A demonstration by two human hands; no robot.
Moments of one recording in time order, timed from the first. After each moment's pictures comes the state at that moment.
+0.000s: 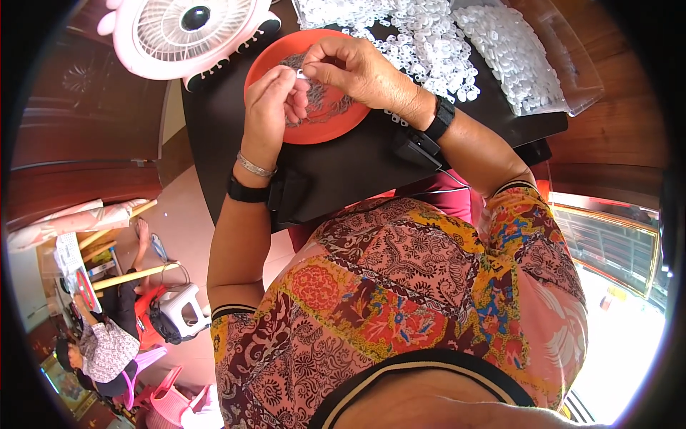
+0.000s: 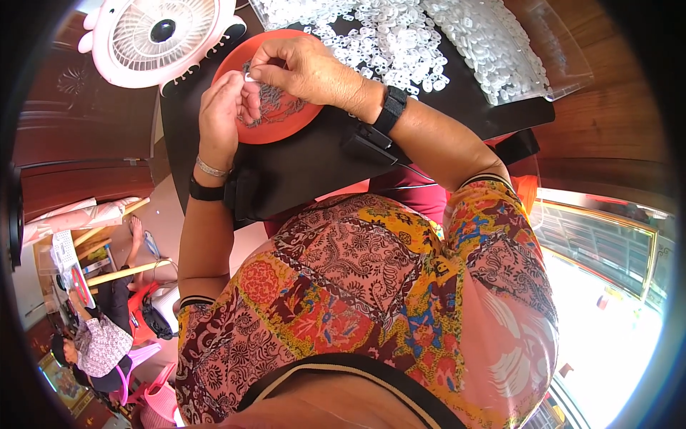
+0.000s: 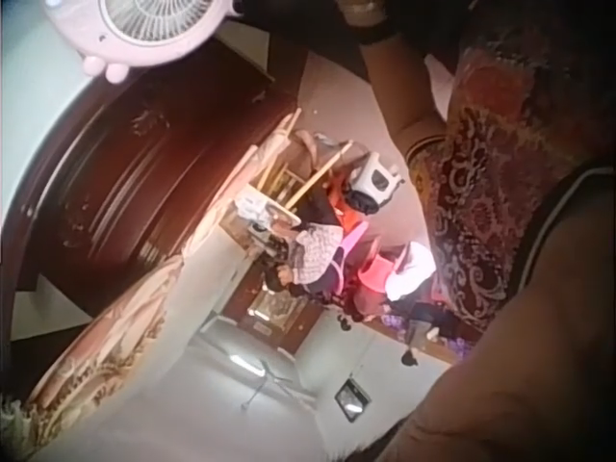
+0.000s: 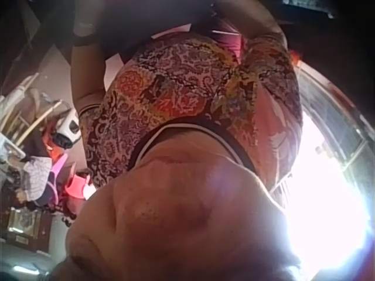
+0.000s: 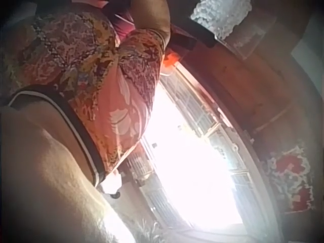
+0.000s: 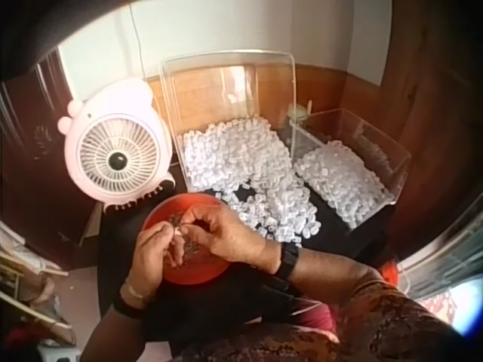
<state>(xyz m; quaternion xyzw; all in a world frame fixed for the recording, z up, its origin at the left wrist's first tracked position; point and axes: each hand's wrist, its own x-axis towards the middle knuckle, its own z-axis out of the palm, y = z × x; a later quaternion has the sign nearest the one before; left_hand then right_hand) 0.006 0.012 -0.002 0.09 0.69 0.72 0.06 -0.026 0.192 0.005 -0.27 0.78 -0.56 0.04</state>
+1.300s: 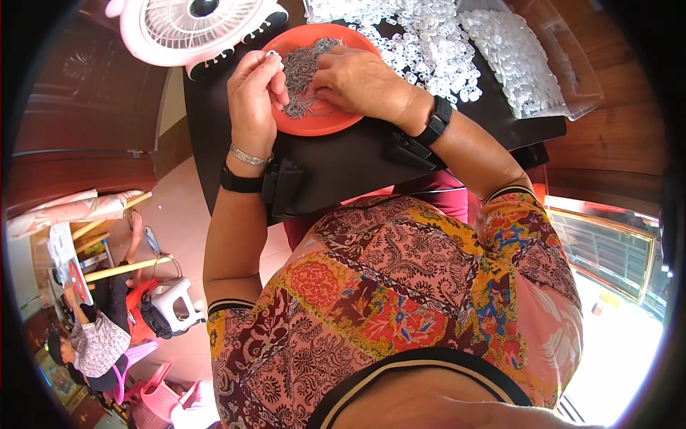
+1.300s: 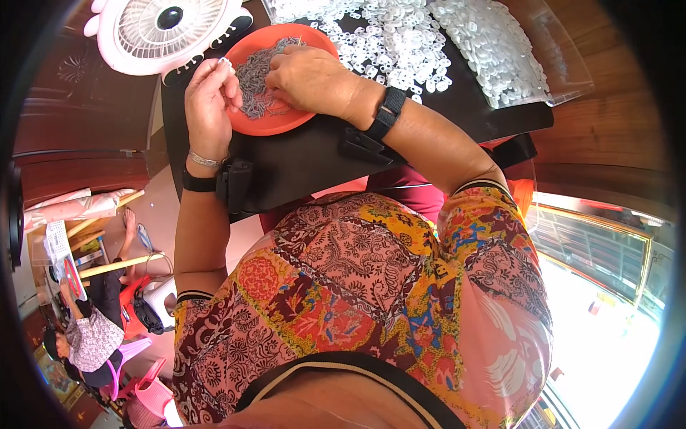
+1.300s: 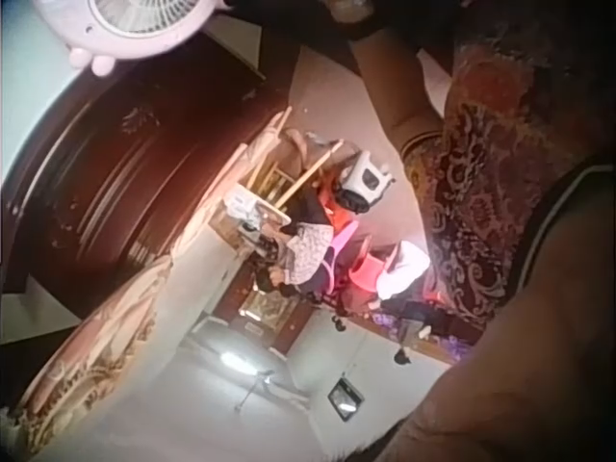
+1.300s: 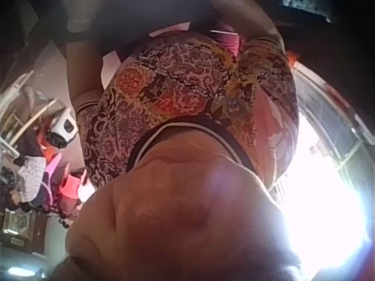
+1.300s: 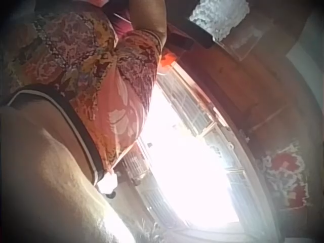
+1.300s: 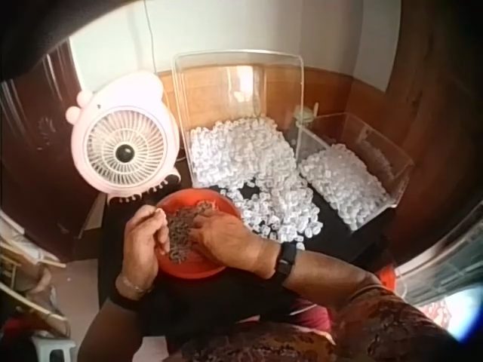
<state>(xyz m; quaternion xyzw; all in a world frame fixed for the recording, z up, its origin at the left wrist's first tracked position) 0.001 0.005 0.004 0.05 0.63 0.77 -0.02 -0.027 0.191 -0.008 -0.46 0.87 -0.13 -0.13</state>
